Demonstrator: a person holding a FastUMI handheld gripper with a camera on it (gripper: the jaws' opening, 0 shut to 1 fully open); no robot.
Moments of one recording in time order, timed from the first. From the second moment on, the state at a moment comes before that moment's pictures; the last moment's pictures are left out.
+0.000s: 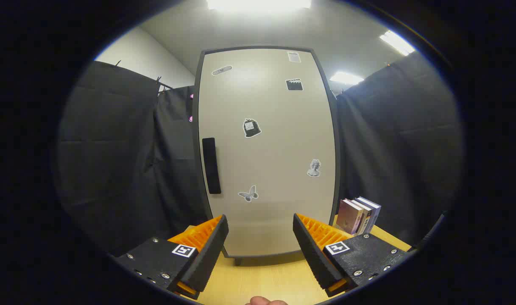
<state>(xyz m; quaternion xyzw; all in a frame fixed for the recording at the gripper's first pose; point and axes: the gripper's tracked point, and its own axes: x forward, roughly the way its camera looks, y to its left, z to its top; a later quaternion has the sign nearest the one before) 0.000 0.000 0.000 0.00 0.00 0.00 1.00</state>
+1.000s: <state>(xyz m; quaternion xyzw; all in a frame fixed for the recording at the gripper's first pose) -0.006 0.006 0.016 0.01 -0.01 0.01 1.00</state>
